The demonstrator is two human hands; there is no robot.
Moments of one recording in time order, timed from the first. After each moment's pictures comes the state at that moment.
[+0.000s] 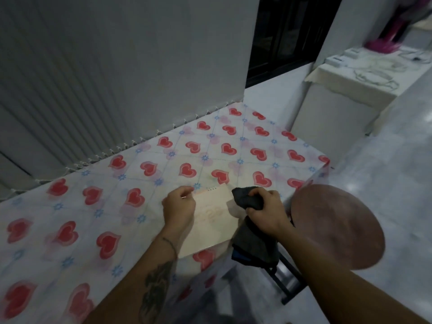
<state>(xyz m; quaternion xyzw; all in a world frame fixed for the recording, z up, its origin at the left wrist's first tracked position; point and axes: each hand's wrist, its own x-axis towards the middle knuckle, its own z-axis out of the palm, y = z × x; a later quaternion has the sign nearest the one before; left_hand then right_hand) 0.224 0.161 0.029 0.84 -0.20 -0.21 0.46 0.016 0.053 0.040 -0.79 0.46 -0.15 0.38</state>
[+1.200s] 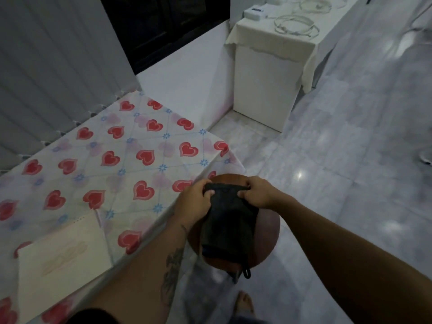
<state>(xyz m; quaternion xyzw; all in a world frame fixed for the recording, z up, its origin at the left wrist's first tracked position) -0.069 -0.109 -0.005 0.79 -0.49 -0.29 0.21 -0.255 -0.199 0.011 -0.73 0.50 0.01 0.47</state>
